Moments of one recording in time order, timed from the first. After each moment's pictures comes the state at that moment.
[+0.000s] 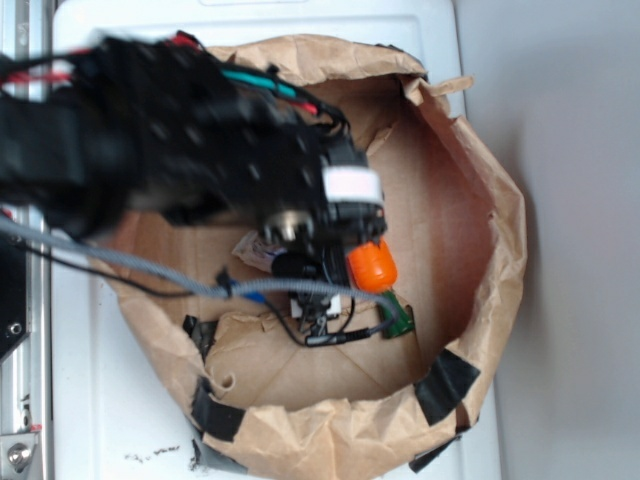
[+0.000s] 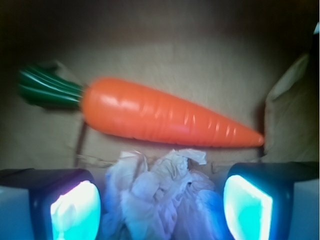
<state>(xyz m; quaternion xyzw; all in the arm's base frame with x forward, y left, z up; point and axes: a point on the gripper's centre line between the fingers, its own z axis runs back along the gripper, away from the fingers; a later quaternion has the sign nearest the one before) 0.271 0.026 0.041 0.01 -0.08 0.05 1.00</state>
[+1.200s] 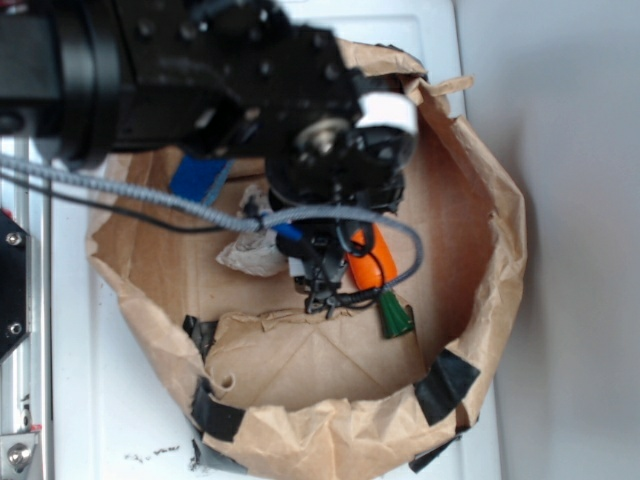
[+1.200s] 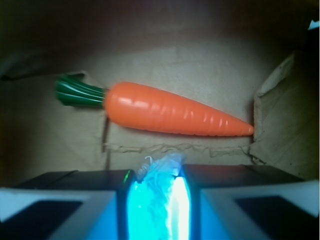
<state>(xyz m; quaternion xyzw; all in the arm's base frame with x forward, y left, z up) 0.270 0.031 0.090 -0.08 -0.05 0.05 0.99</state>
